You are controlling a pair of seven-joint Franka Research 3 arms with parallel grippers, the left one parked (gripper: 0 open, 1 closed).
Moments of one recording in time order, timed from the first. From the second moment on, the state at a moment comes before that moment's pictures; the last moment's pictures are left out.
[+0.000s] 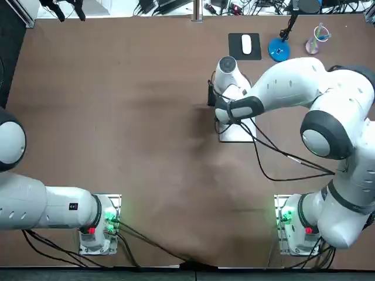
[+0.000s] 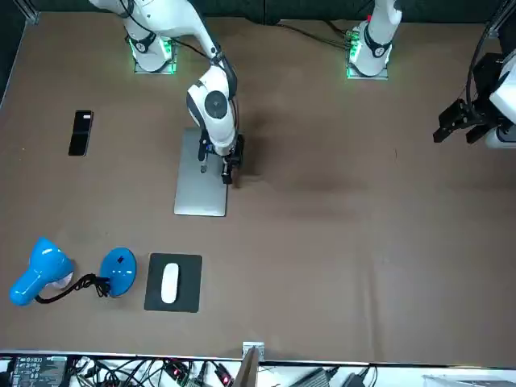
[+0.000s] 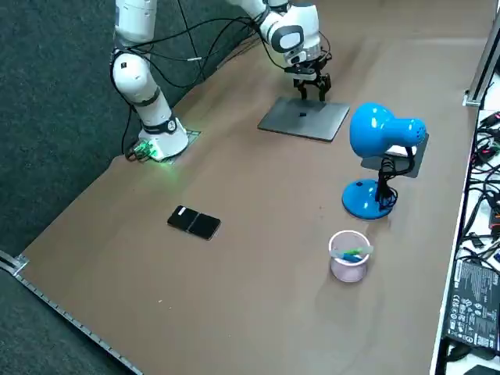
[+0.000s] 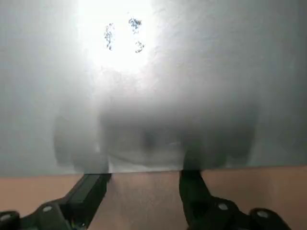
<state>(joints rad) 0.77 0.53 -0.03 -2.04 -0.02 2.62 2.41</state>
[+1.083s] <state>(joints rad) 0.70 0.47 -0.06 -2.15 -0.02 2.62 2.29</state>
